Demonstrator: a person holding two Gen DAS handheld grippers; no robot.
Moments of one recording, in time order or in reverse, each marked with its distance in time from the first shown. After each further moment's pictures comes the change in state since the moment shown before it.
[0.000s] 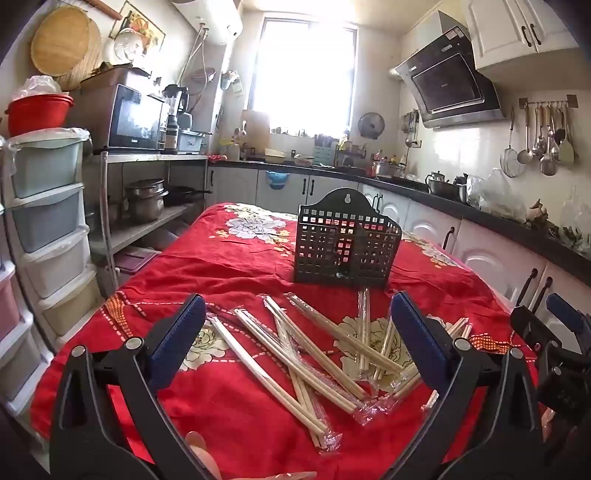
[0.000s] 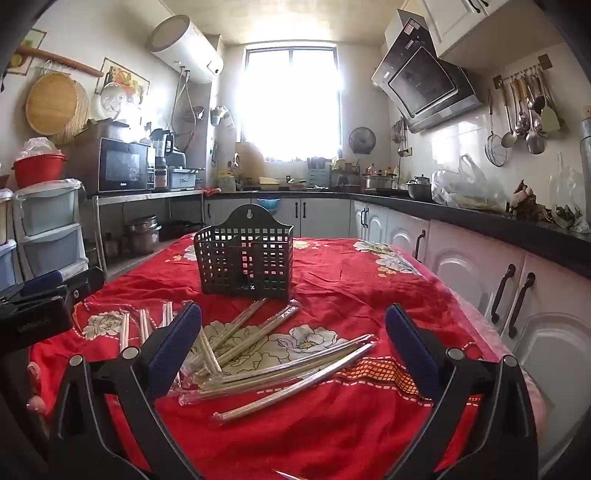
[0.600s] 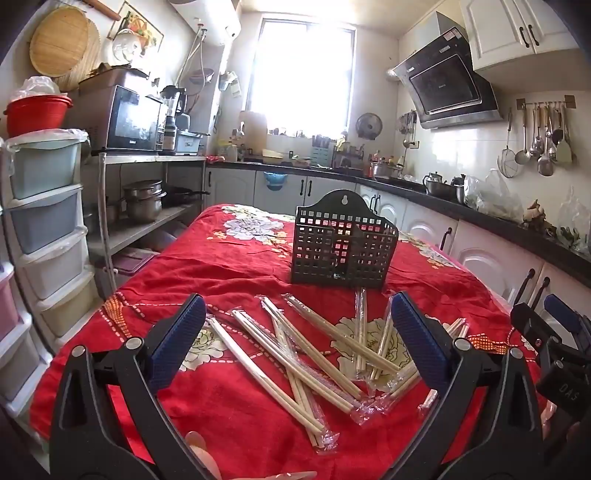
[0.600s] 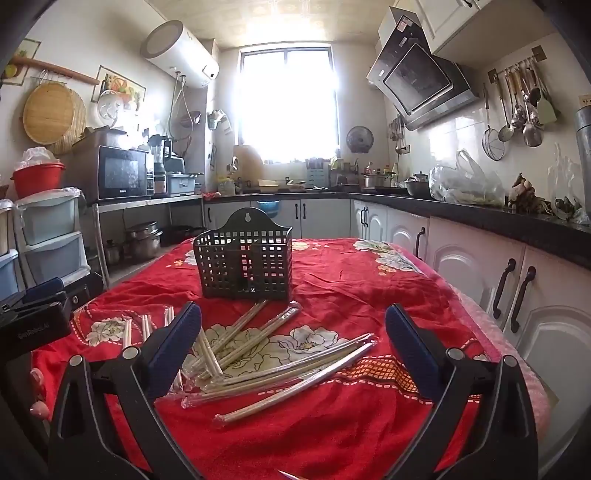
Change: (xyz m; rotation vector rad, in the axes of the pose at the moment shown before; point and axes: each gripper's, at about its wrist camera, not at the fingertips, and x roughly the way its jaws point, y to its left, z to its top) left arm -0.001 -0.001 0.000 -0.003 -0.013 -0.005; right arm -0.008 -0.004 -0.002 0.029 -0.012 0.003
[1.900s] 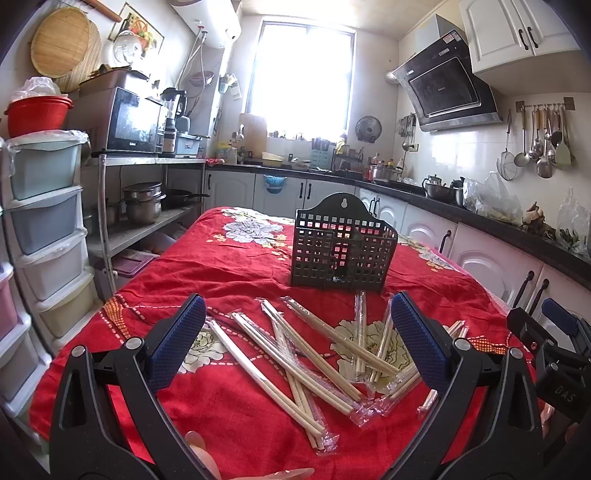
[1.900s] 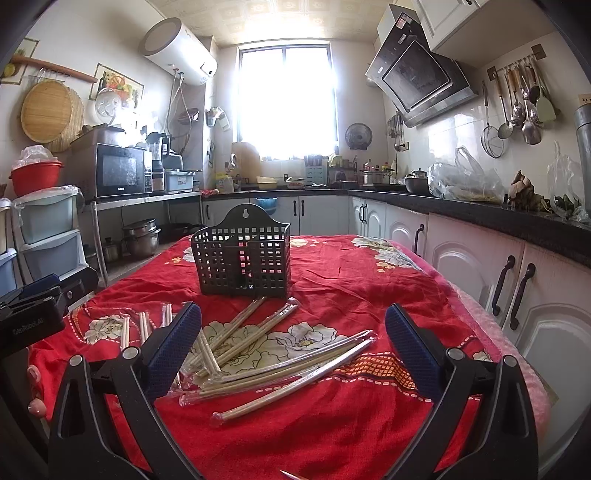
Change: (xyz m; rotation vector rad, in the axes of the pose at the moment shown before) left arm -0.003 0.000 0.000 -0.004 -0.005 0.001; right arm 0.008 0.001 -0.006 0.006 0.015 -0.009
